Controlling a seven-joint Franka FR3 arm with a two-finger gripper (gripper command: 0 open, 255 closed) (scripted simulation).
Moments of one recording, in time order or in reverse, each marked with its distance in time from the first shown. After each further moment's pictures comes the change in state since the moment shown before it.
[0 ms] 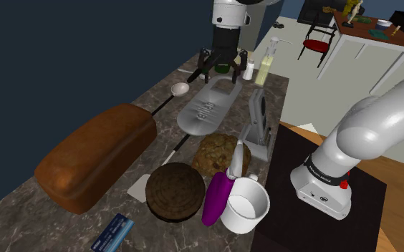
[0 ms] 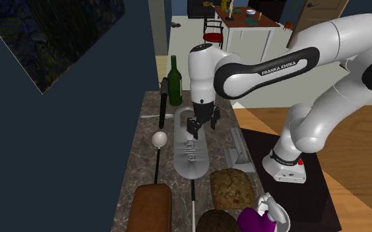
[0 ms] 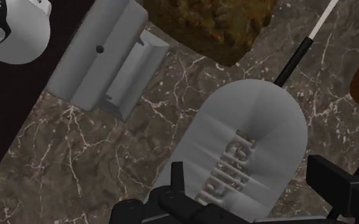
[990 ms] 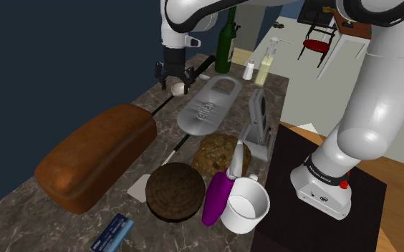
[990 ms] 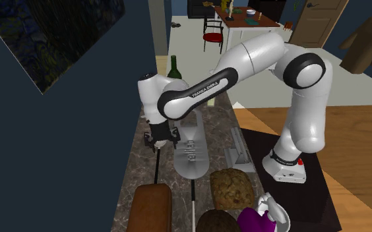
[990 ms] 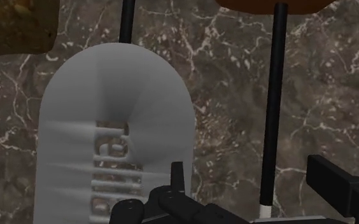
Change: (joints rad) arm 0.027 0.623 0.049 0.465 -0.130 0.140 0.586
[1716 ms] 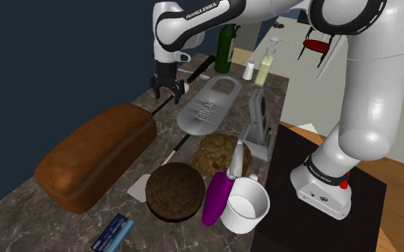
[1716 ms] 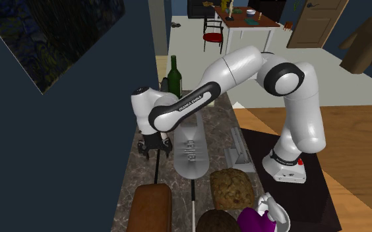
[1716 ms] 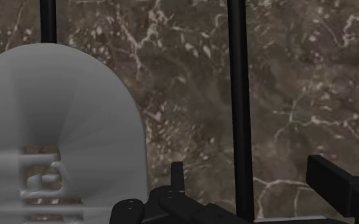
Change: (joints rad) arm 0.043 0.177 -0.028 0.102 -0.031 0.073 0.122
